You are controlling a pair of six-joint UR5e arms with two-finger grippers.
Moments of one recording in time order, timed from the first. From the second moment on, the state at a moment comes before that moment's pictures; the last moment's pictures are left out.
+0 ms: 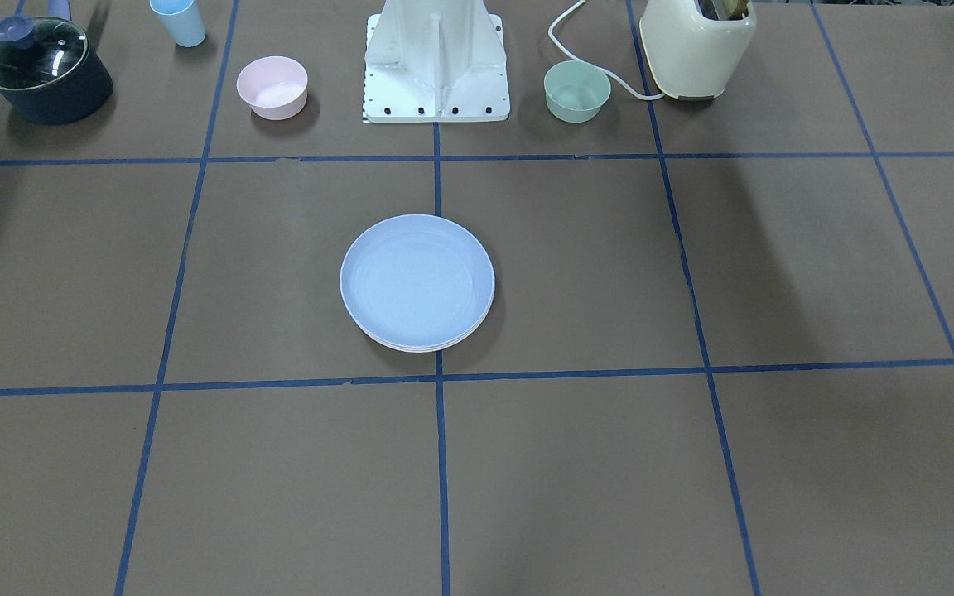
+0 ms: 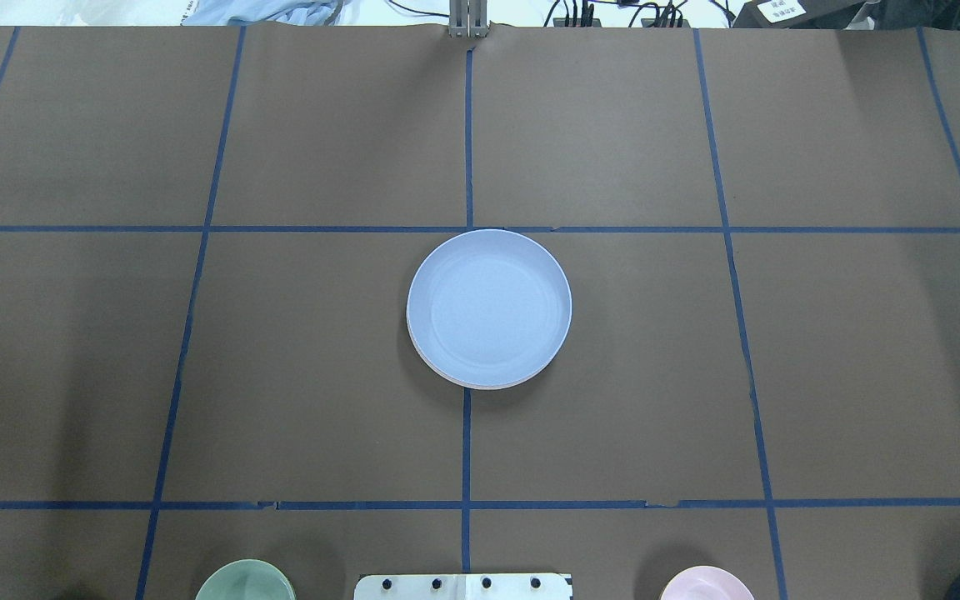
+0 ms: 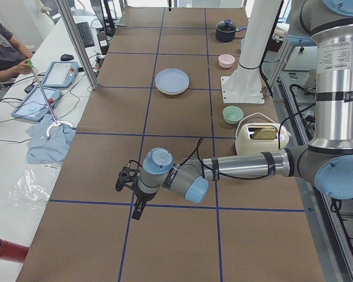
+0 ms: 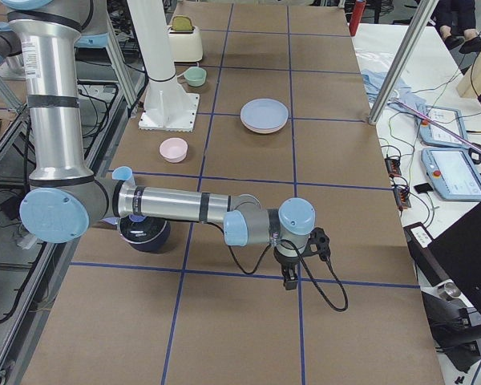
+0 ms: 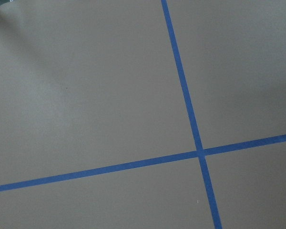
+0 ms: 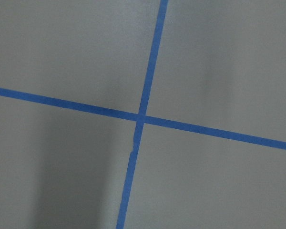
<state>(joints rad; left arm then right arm) -1.52 -1.49 -1.49 -2.17 -2.19 -0.17 1.51 -1.54 1.46 -1.40 2.31 -0.07</state>
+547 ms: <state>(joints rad) -1.51 -1.50 -1.59 -1.88 -2.21 -0.12 1.51 -1.55 1.46 -1.40 2.30 -0.06</state>
